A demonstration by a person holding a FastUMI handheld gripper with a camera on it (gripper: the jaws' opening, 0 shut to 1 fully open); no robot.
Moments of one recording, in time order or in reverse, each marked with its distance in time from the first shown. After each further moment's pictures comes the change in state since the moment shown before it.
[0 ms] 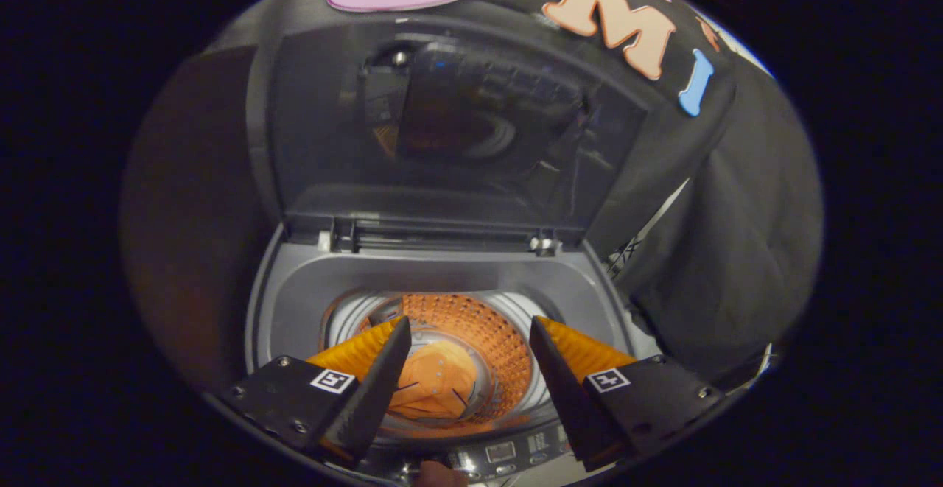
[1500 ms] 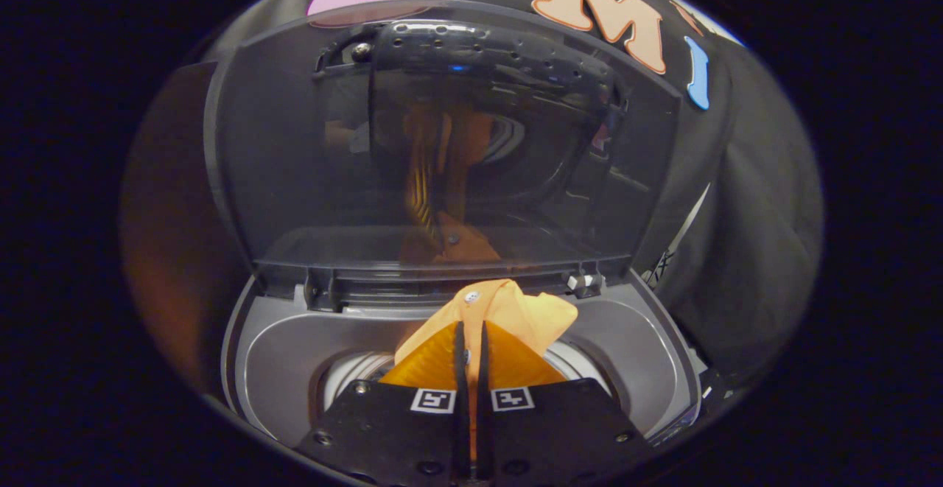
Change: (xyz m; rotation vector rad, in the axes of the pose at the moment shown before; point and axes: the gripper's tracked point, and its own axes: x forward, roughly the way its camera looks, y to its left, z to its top) arm 0.103 0.024 0.013 0.087 -0.130 0.089
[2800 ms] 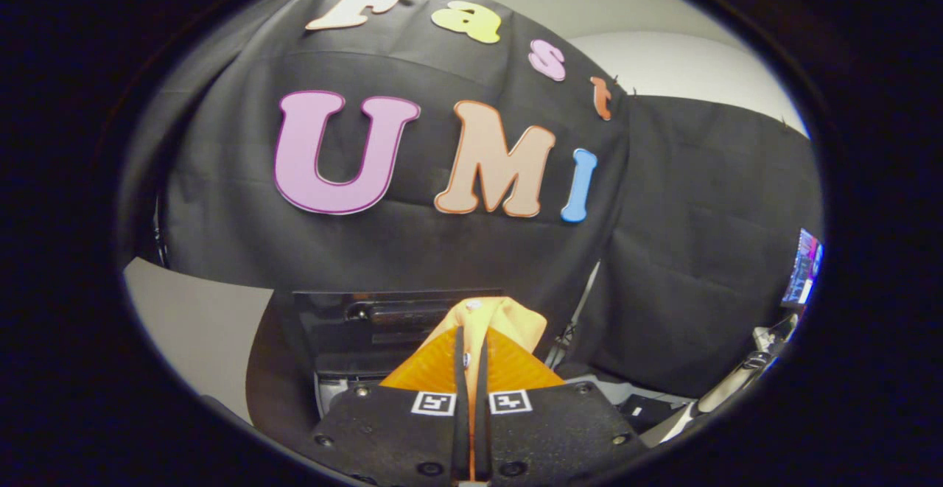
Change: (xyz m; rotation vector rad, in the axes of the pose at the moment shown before) arm -0.240 -0.058 0.163 0.092 -0.357 -0.267
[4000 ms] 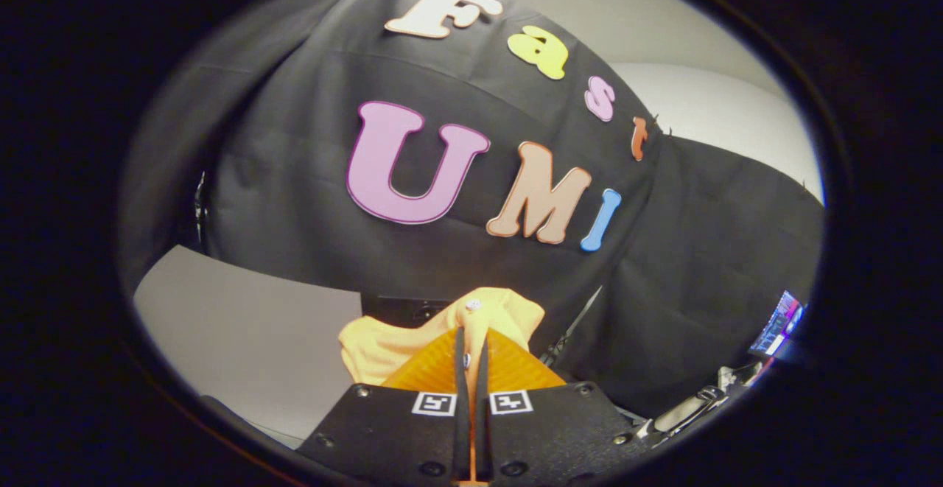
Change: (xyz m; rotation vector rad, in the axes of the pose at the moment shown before) arm -0.123 0.065 0.097 -0.137 -0.050 -0.003
